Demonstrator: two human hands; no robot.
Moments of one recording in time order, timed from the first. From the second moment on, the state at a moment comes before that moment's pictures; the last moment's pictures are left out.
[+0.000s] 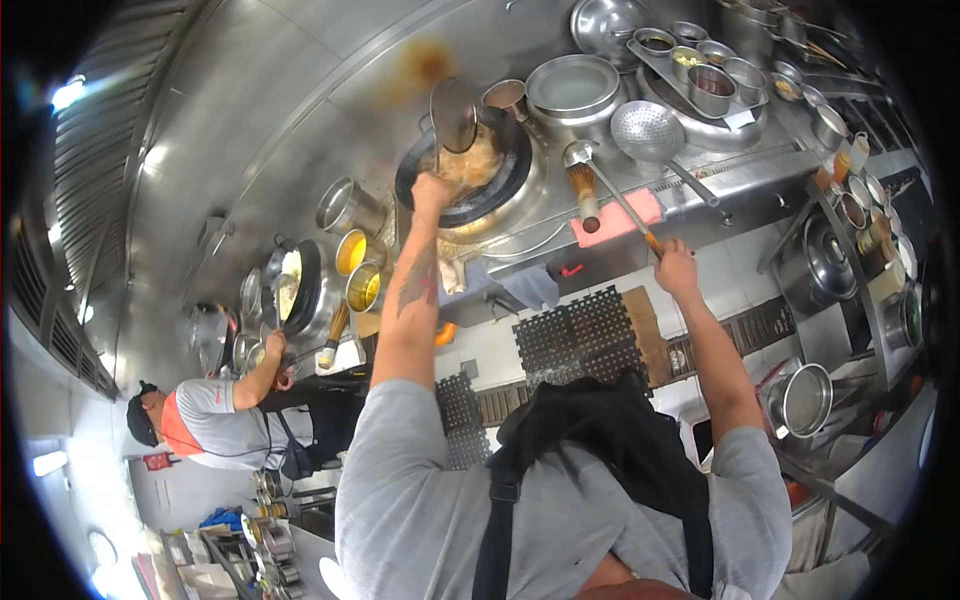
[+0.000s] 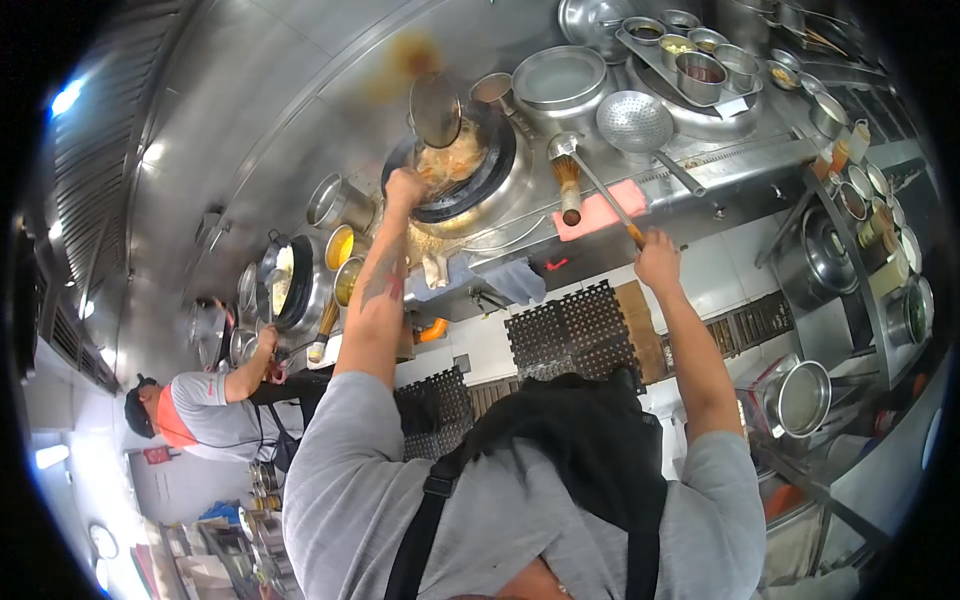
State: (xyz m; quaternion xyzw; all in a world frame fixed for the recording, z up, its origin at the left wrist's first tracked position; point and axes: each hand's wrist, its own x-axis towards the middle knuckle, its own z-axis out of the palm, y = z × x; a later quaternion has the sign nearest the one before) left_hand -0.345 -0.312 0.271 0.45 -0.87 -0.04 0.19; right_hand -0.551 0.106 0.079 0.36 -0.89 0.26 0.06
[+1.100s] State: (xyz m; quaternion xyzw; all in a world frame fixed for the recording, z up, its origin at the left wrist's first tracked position) left_hand -0.172 -0.322 0.302 0.50 -0.83 -0.14 0.21; right_hand -0.390 -0.106 0.264 0.49 -0.85 0.18 -0.08
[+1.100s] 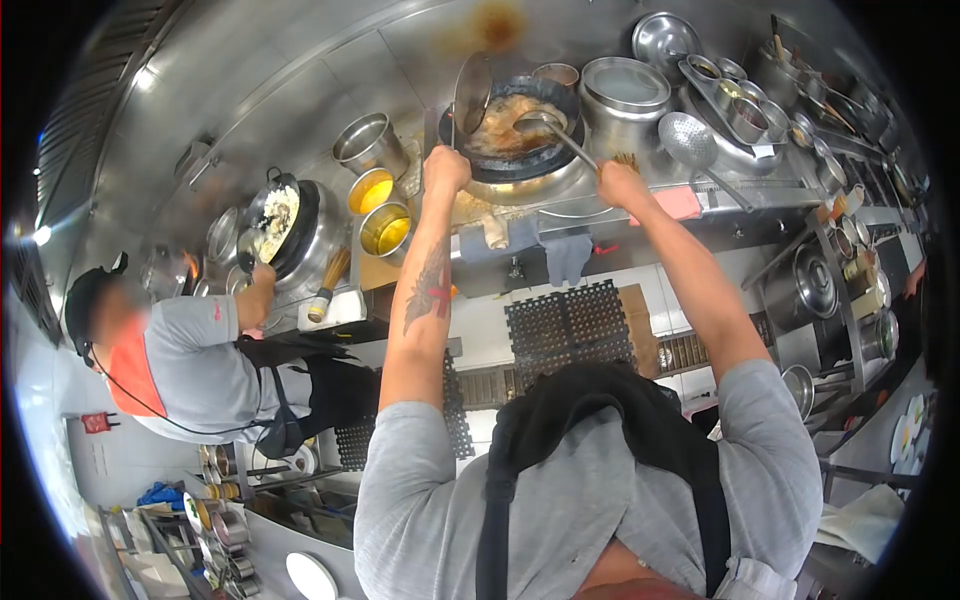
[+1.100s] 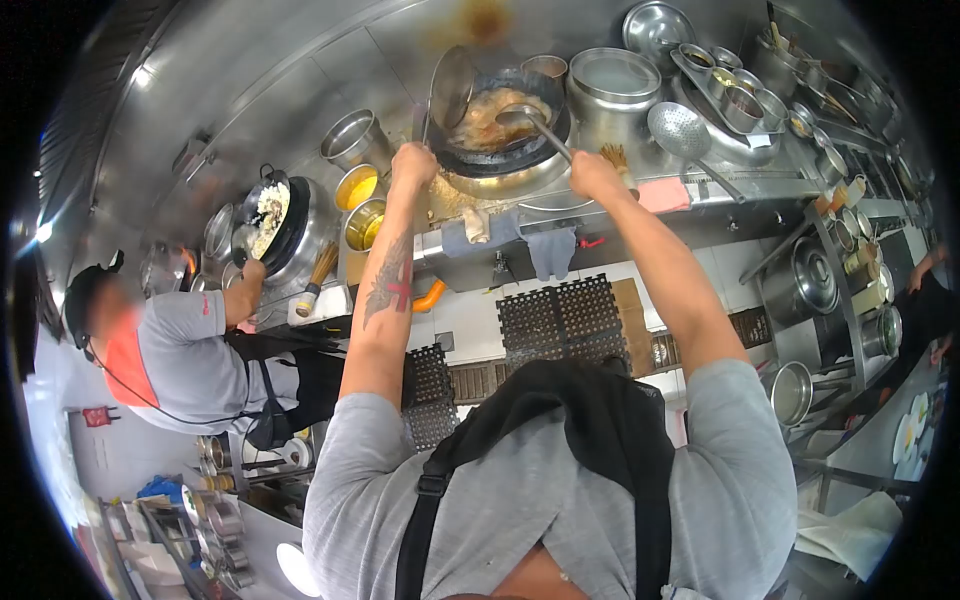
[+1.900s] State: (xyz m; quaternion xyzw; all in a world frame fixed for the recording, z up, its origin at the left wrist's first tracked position) left_hand -0.214 -0.286 0.288 0.44 -0.80 -0.33 0.24; right_hand -0.473 -0.016 0.275 0.49 -0.84 0.23 -0.03
